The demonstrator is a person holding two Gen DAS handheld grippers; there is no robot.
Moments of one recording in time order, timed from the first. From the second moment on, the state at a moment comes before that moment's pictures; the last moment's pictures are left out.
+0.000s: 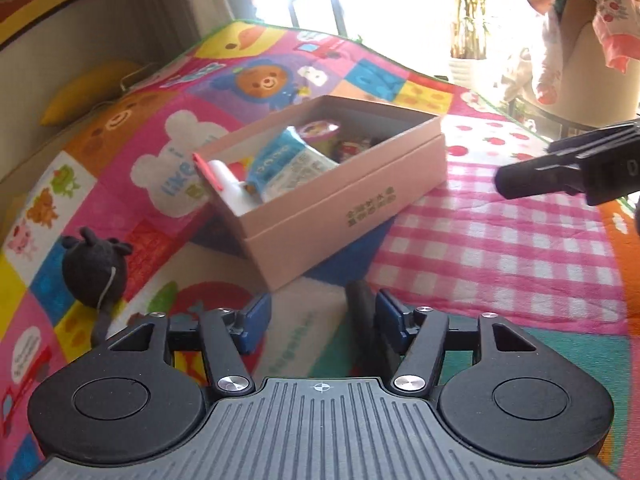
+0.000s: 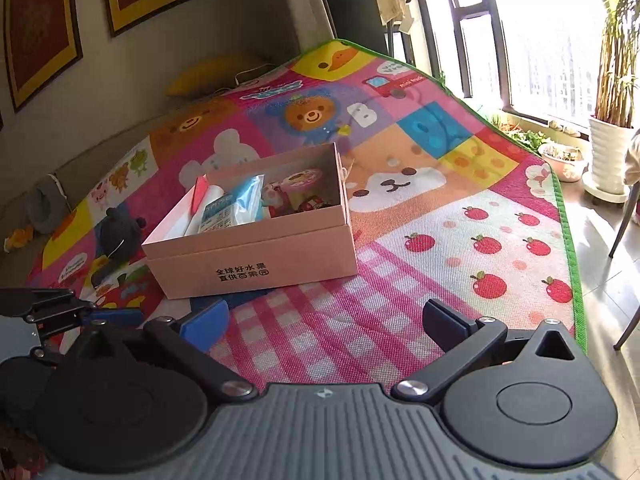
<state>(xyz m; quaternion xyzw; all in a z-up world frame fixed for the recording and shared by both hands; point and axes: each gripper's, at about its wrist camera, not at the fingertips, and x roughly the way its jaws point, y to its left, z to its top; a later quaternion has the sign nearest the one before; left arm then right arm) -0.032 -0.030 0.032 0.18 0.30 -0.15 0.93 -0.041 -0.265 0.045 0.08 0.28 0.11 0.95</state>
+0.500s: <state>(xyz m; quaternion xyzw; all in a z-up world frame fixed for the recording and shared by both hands) -0.043 0.039 0.019 0.05 0.35 -0.12 0.93 0.003 -0.228 0.030 -0.01 0.29 0.12 0.95</state>
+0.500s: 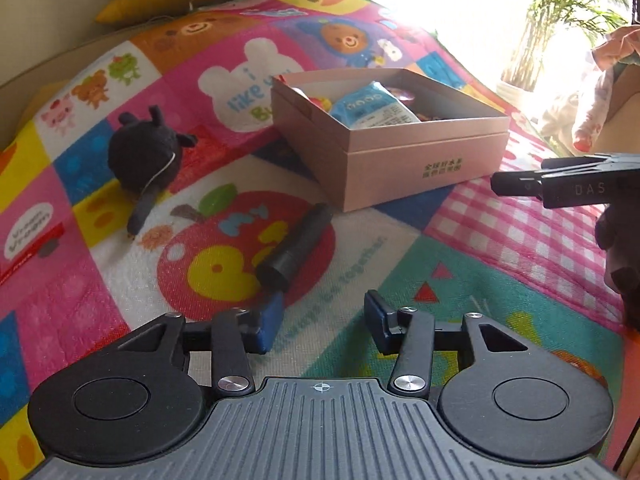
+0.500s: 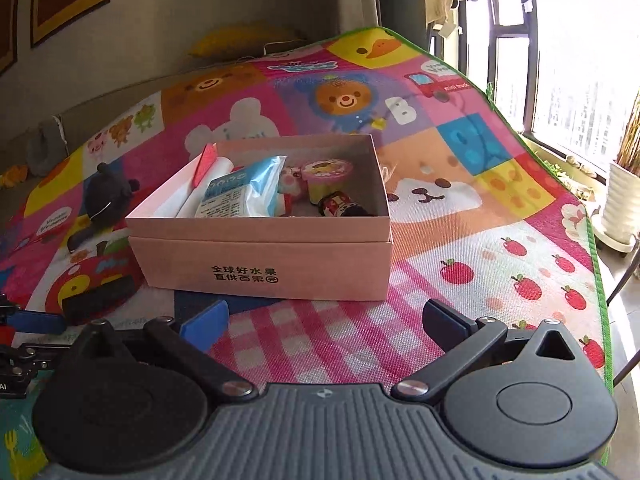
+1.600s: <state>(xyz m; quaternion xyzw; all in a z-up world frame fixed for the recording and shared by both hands) -0.041 -0.011 0.027 0.09 0.34 -0.24 0.91 0.012 -0.248 0.024 0.05 0.31 0.10 0.94</state>
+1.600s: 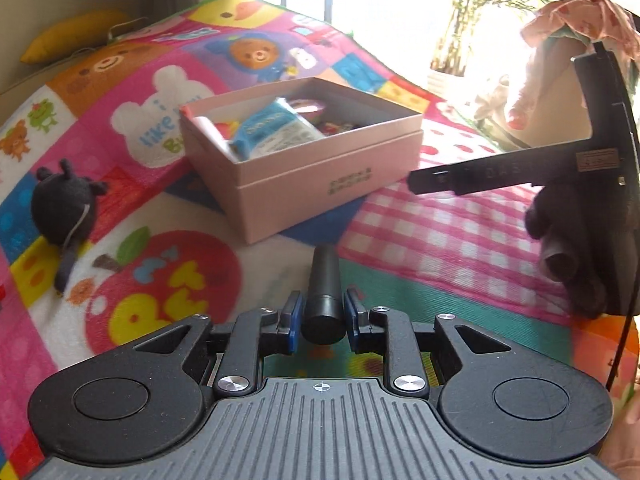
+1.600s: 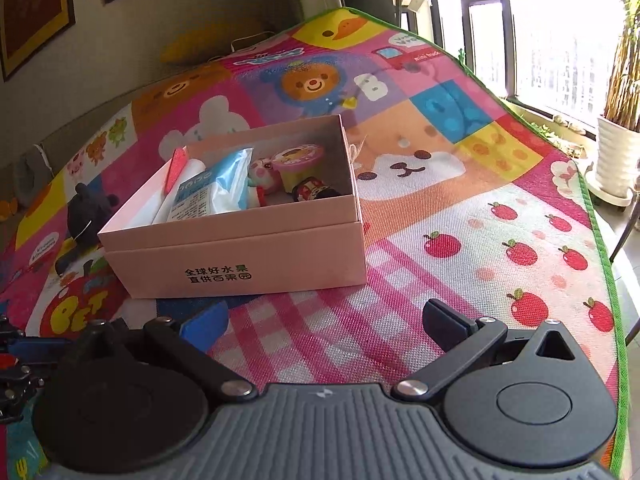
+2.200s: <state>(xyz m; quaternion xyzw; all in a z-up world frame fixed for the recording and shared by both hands) 0.004 0.012 0.033 0.13 0.29 -0.19 0.93 0.014 -0.241 0.024 0.02 0.32 0.10 0.94</state>
